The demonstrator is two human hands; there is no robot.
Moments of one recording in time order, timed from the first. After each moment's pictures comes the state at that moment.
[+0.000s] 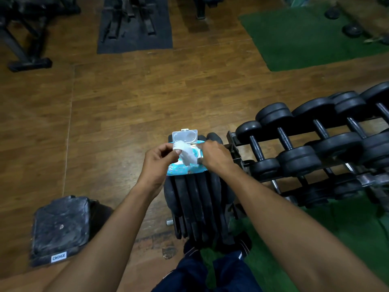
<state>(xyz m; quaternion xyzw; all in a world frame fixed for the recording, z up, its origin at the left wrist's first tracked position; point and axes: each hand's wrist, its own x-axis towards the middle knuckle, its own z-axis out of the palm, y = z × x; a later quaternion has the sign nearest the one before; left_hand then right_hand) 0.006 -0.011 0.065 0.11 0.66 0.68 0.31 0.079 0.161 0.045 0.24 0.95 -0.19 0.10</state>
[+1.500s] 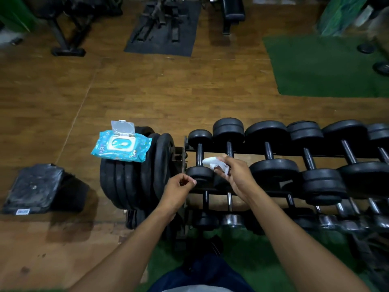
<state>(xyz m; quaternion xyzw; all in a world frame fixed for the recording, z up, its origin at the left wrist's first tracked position) 0.262 0.213 0.010 0.01 0.78 0.56 0.28 0.299 0.412 0.037 0.38 0.45 -0.81 -0.04</state>
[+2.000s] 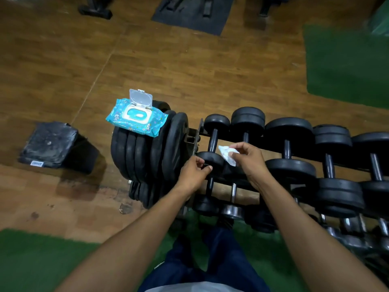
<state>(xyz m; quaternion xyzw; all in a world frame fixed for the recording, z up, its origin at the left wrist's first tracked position) 0.267 0.236 -0.002 -0.05 0.83 0.48 0.28 0.289 0.428 0.010 0.28 0.72 -0.64 0.01</state>
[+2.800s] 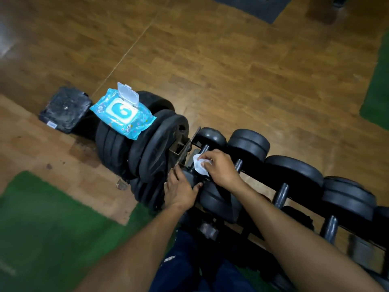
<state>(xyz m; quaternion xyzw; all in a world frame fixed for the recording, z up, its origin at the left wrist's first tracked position) 0.248 0.341 -0.061 -0.19 0.92 0.22 0.26 0.175 0.488 -0.036 -0.05 0.89 -0.41 0.18</state>
